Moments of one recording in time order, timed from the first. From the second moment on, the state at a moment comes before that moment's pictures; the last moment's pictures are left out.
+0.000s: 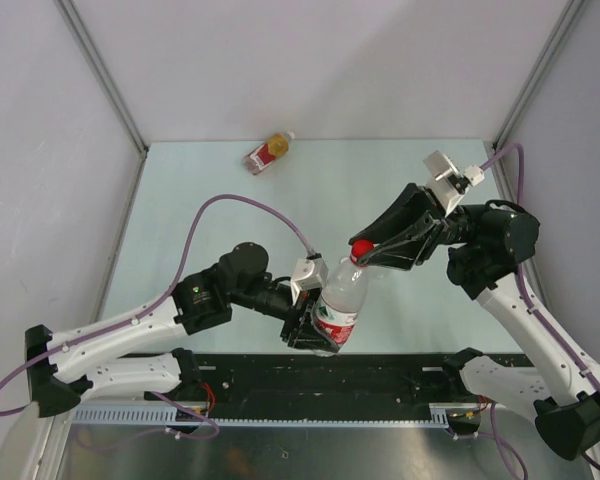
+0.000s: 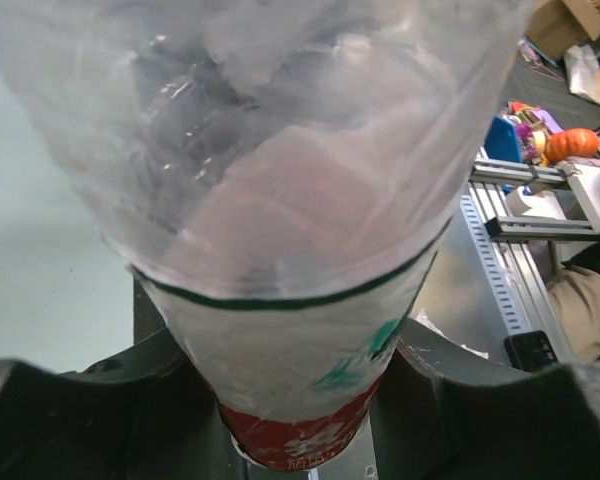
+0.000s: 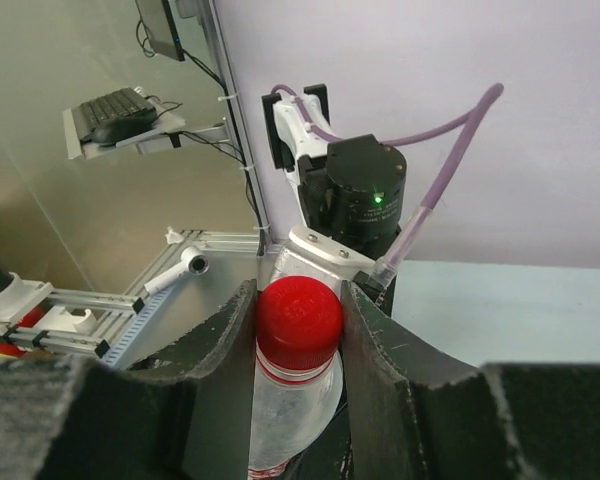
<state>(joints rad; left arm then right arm) -1.11 1.00 0.91 -0.16 0.72 -0.23 0.48 1.00 1.03 0.82 -1.20 0.94</state>
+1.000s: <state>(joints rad) -1.11 1.01 0.87 0.00 0.67 -0.26 0.37 0.95 1.03 0.94 -1.02 1.08</state>
